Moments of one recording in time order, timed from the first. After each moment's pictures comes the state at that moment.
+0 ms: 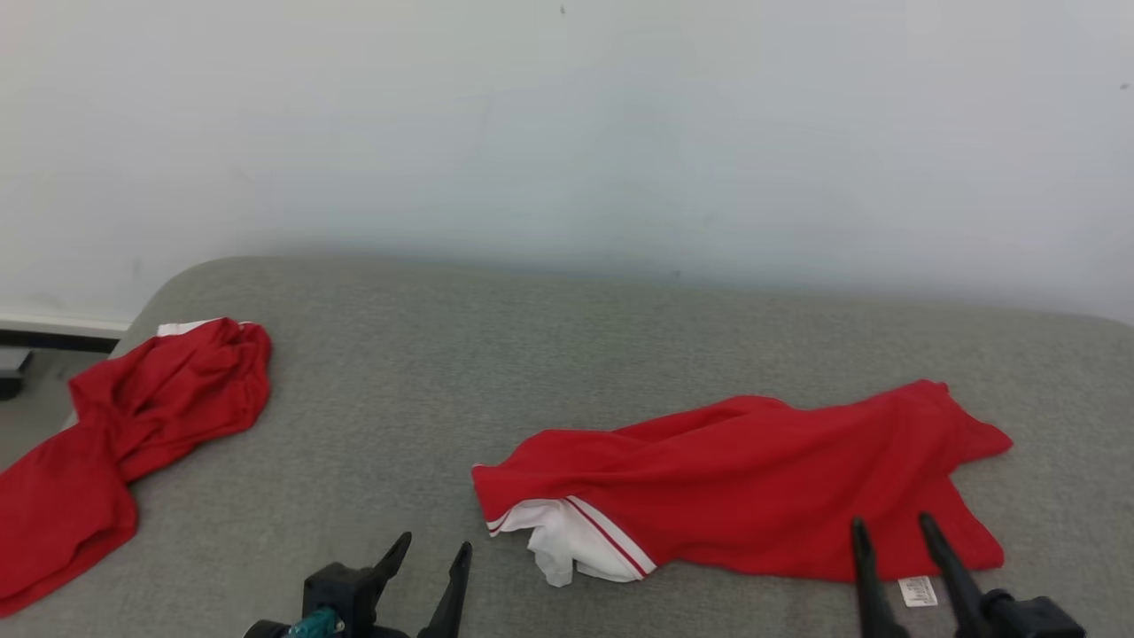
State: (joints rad) left arm -0.15 0.15 -0.37 0.44 -0.37 -0.12 -0.14; right arm 0.12 -0.09 -0.02 0.07 0.15 0.13 -0.19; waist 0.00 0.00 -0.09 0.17
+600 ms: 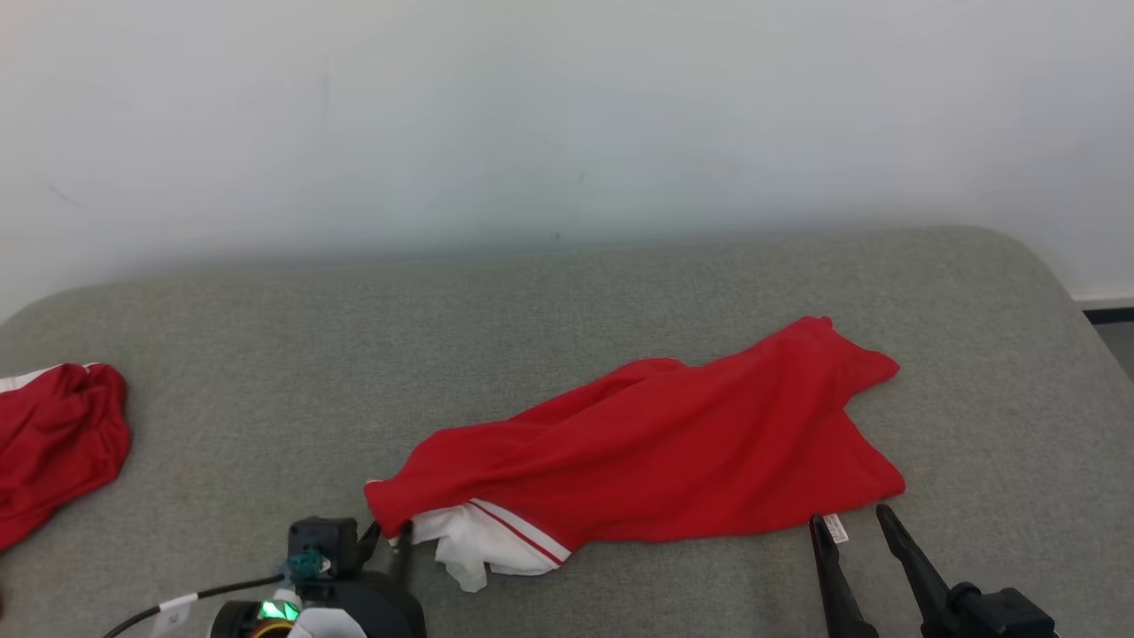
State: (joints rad) left arm -0.36 0.12 -0.34 0.79 -0.40 -0.06 -0.11; right arm 0.14 -0.08 0.07 0.01 0.18 0.13 -0.14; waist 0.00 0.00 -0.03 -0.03
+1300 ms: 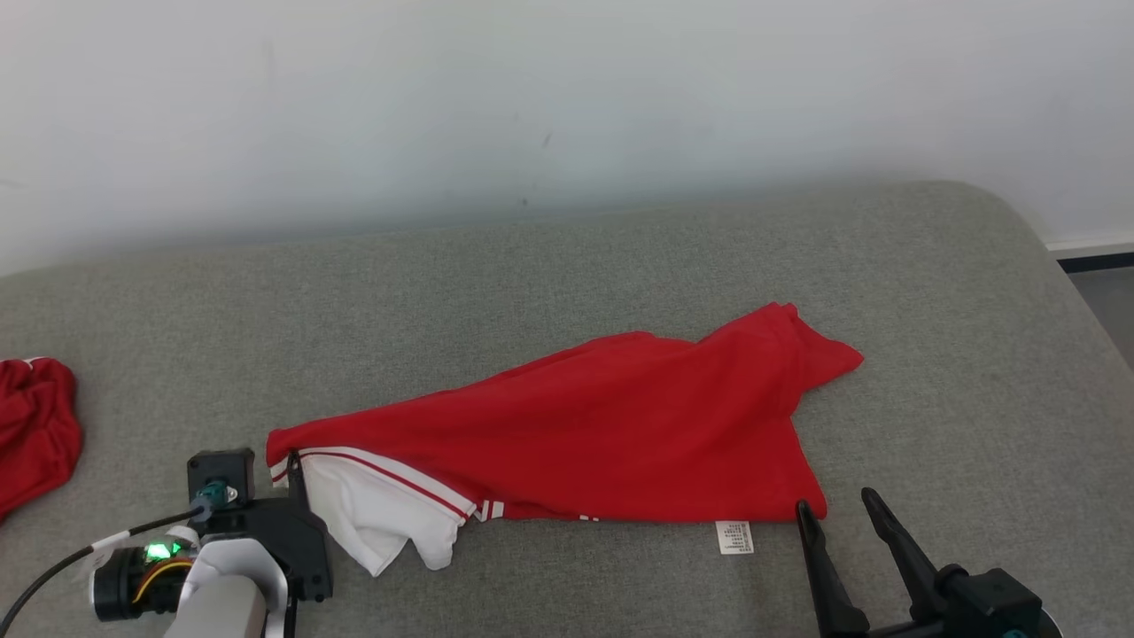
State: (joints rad) left arm -0.58 0.20 -0.30 1.04 -0.37 0.11 -0.20; right arm 0.11 -0.10 0.10 0.00 0.18 0.13 -0.12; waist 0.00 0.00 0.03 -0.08
